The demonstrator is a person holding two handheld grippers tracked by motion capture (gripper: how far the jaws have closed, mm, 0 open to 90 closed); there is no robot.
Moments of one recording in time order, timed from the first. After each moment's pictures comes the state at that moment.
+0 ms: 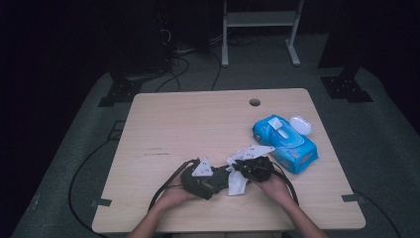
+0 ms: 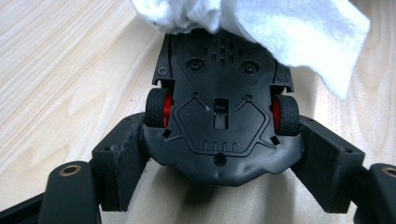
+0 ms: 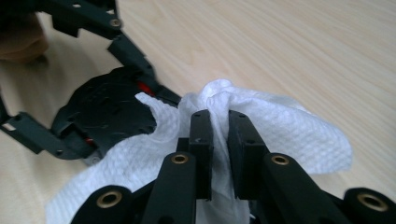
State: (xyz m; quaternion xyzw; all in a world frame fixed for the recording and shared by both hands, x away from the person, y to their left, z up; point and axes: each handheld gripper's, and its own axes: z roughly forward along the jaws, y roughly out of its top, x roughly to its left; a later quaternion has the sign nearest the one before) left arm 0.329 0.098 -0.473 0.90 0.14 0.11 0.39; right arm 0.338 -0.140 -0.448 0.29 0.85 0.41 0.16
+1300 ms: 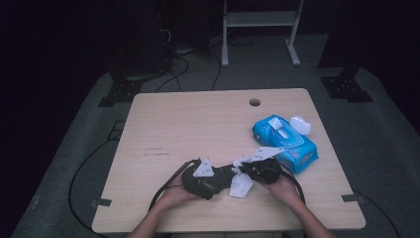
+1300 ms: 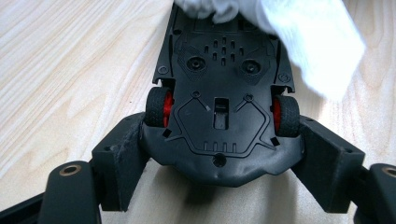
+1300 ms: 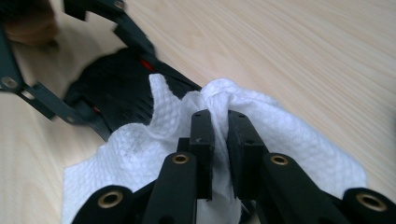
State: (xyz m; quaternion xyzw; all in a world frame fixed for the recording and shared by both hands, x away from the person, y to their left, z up) left arm 0.328 0.095 -0.474 0.90 0.14 0.11 0.39; right arm 0.331 -0.164 -0.448 0.29 0.86 0.41 0.14
